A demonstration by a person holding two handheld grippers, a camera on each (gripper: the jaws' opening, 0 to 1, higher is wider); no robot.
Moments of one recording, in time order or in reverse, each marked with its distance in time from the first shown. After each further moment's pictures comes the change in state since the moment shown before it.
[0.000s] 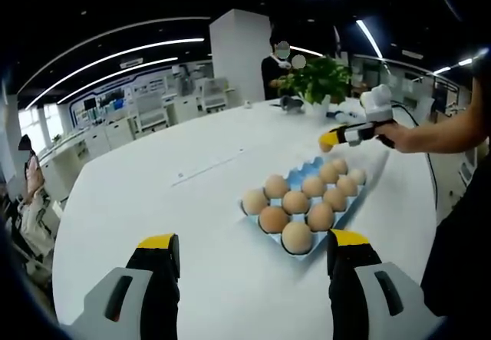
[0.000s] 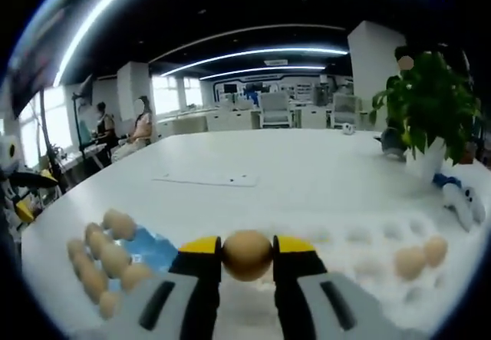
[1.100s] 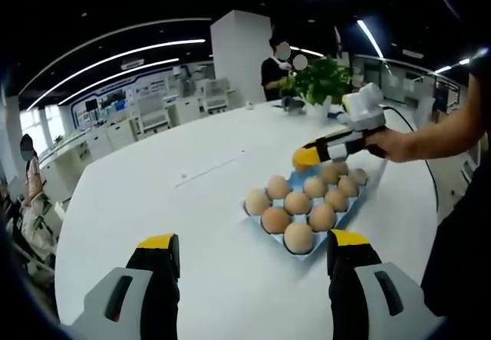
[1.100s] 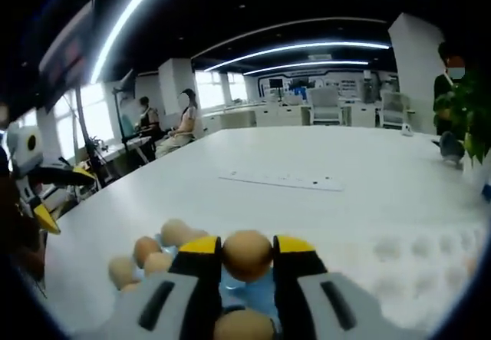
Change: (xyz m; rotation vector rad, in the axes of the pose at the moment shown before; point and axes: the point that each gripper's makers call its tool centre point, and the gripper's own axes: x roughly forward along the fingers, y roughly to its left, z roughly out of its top) left arm -0.003 0.002 0.003 0.005 -0.003 0.013; right arm 0.039 0.108 0.004 -0.026 0.023 0.260
